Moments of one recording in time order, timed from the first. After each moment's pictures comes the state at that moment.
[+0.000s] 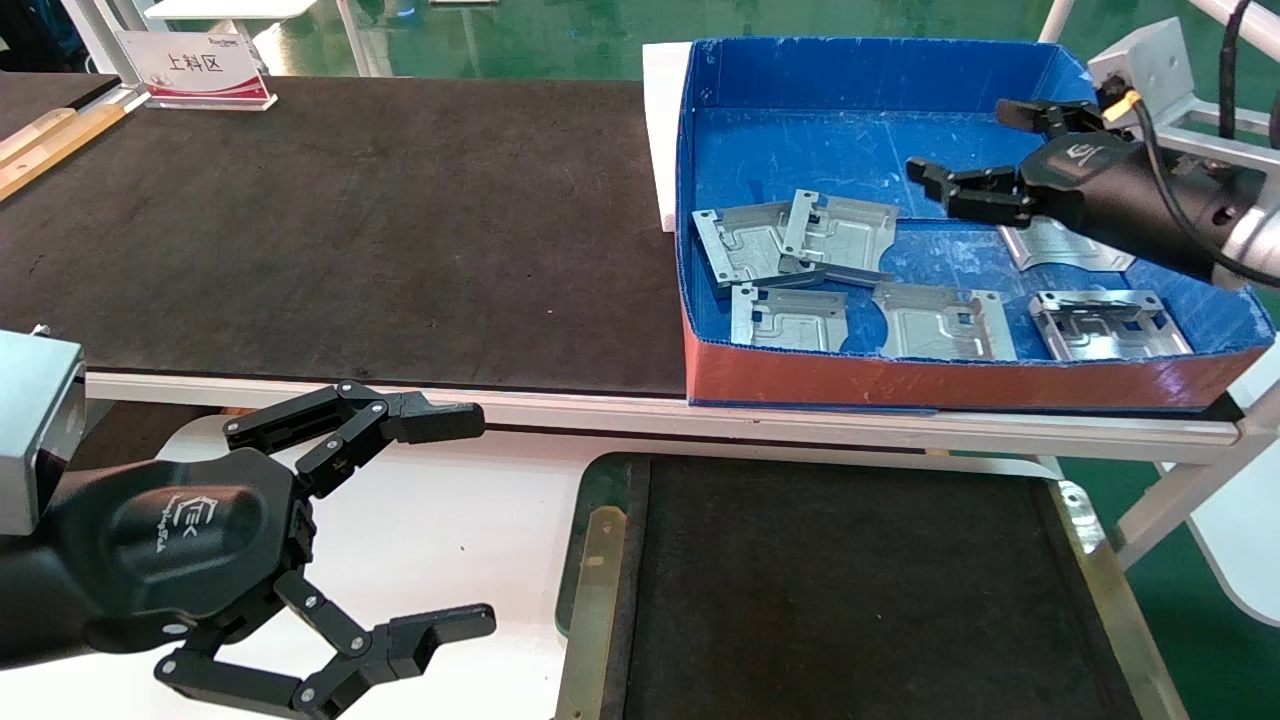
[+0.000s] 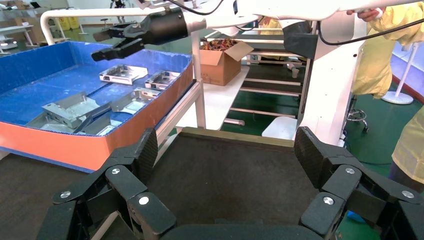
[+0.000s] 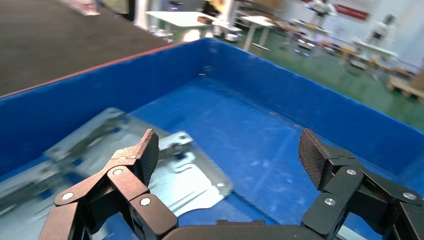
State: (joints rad) left arm -1.10 0.56 0.41 -1.25 0.63 1.43 -0.11; right arm 1.73 -0.96 -0.38 0.14 -1.13 -1.06 -0.28
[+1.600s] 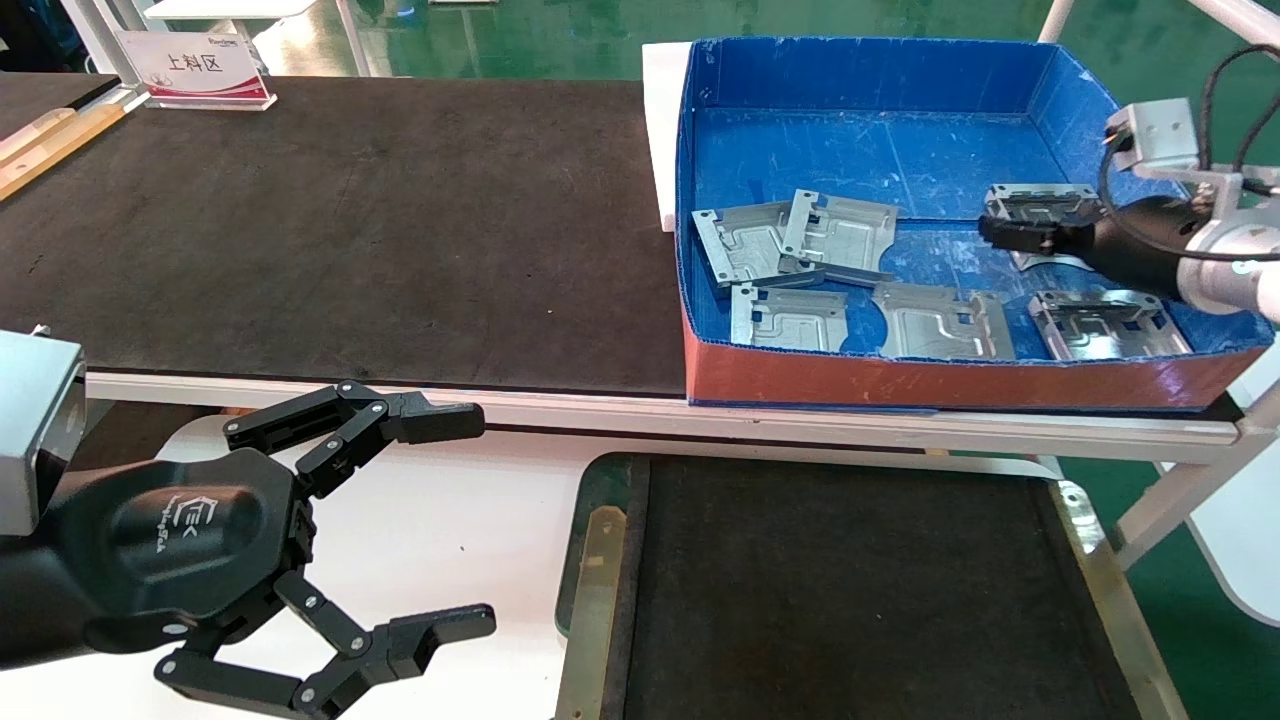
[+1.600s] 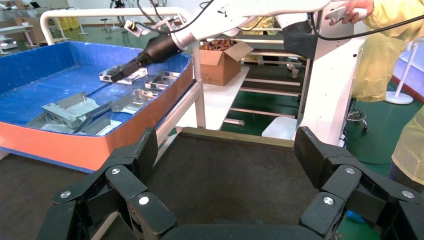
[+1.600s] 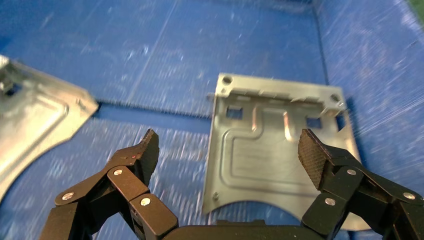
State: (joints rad) left arm -1.10 0.56 0.41 -1.25 0.63 1.43 -0.11; right arm 1.83 -1.09 -0.54 -0.08 -1.39 -0.63 0.20
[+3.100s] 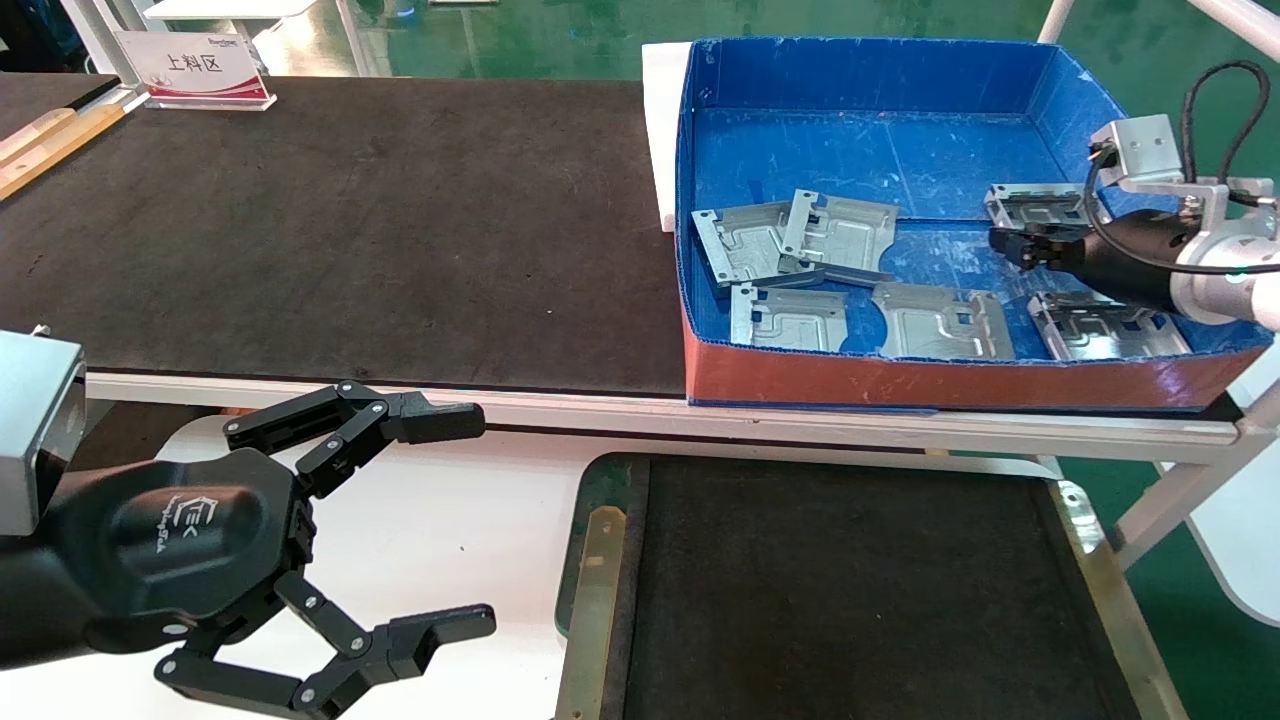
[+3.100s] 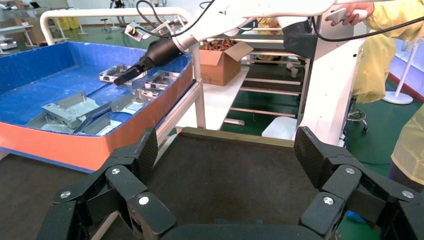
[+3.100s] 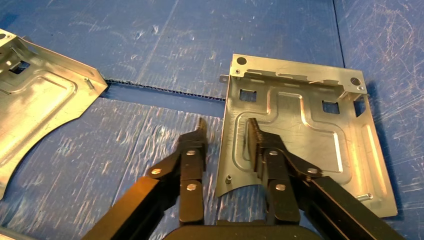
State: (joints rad) left arm -1.10 0.56 0.41 -1.25 0.63 1.43 -0.11; right arm 1.81 -1.08 -0.59 -0.01 -1.46 -0.65 0.32
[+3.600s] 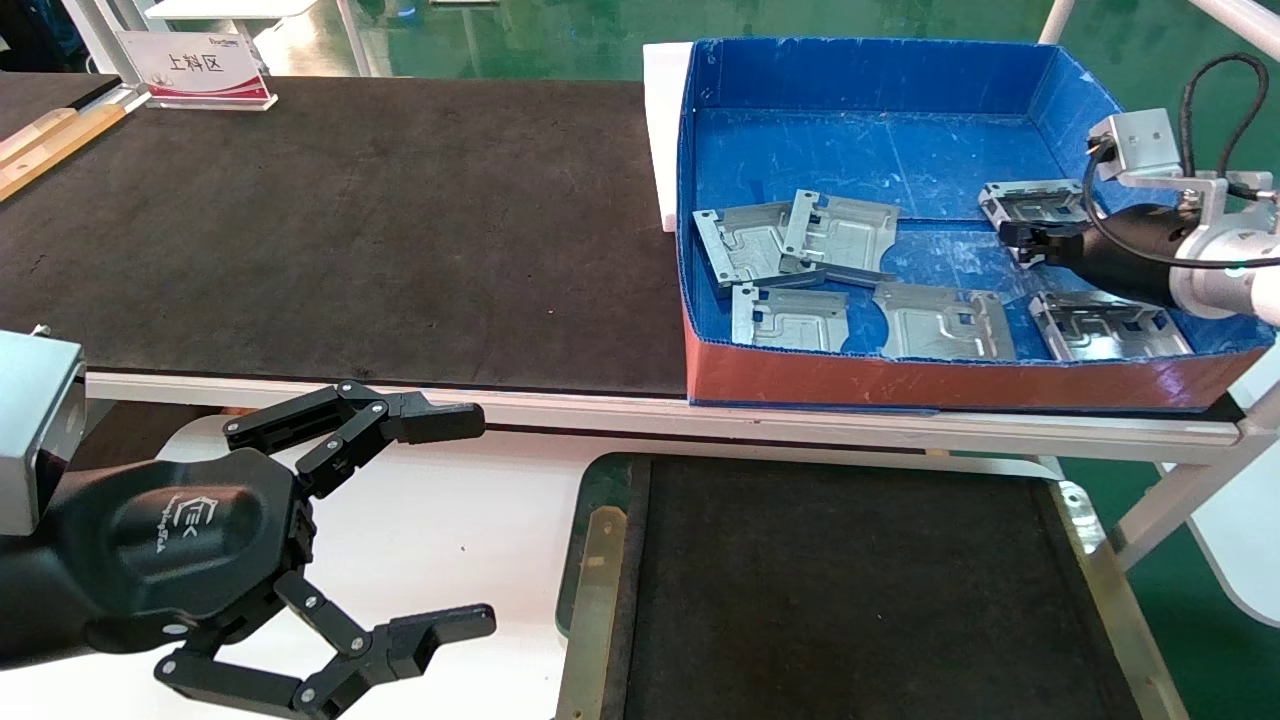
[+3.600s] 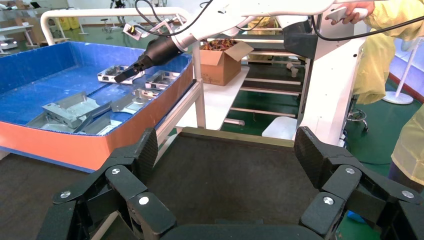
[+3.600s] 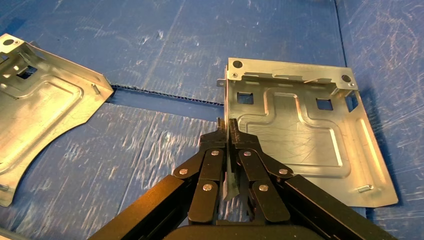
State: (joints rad) left arm -1.10 0.56 0.41 -1.25 0.63 1.43 -0.11; right arm 1.82 -1.08 -0.60 0.00 -1.47 -0.66 0.33
